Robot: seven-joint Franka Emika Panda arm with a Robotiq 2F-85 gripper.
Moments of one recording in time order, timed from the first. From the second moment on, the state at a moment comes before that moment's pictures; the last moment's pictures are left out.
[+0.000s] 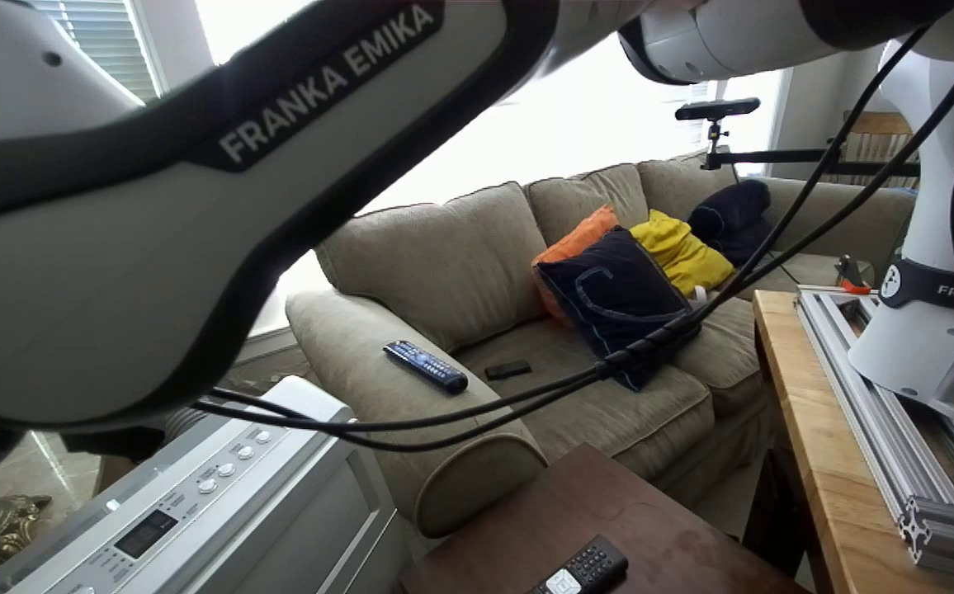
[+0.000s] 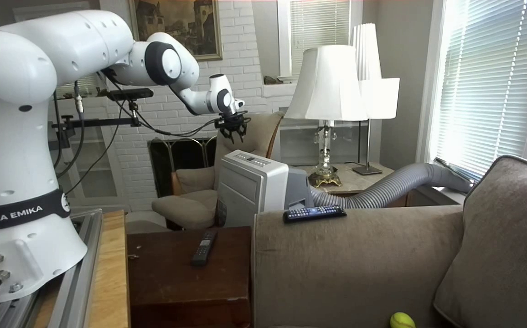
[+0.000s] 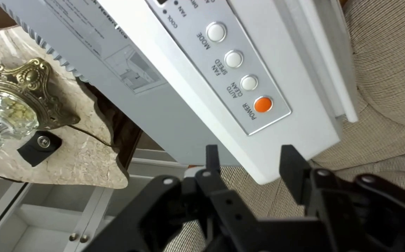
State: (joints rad) arm 0.67 1.15 0.08 -0.89 -0.14 2.52 -0.24
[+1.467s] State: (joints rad) arm 0.70 1.41 0.08 -0.60 -0.14 2.56 -0.25
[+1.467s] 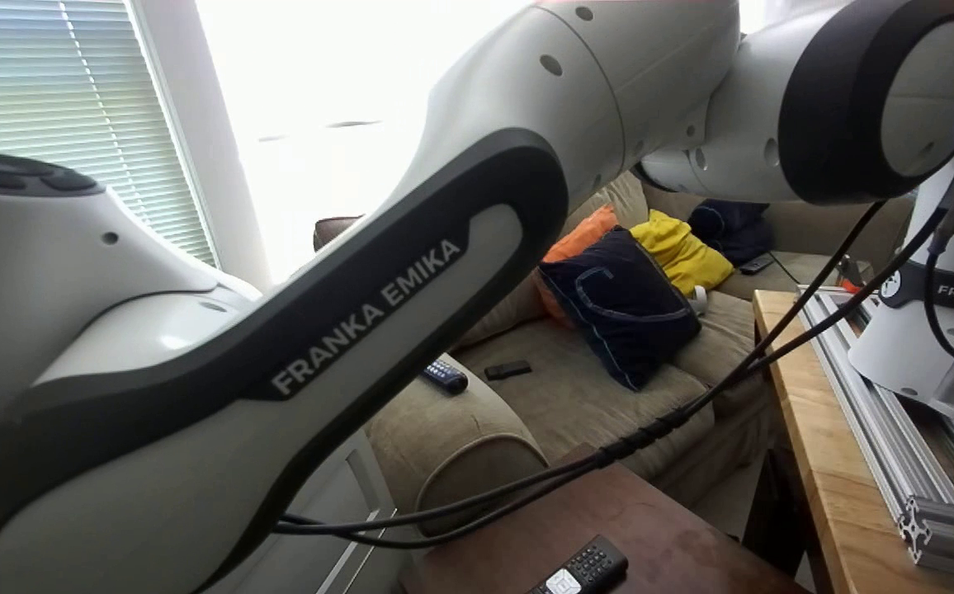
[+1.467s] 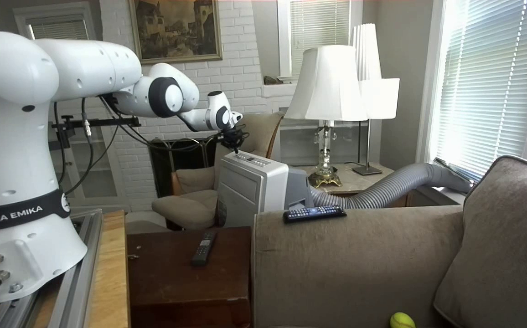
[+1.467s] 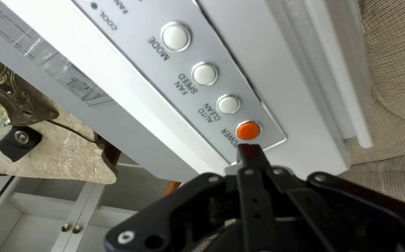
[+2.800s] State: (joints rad) arm 0.72 1.48 0.06 -0.45 -0.14 2.51 -0.25
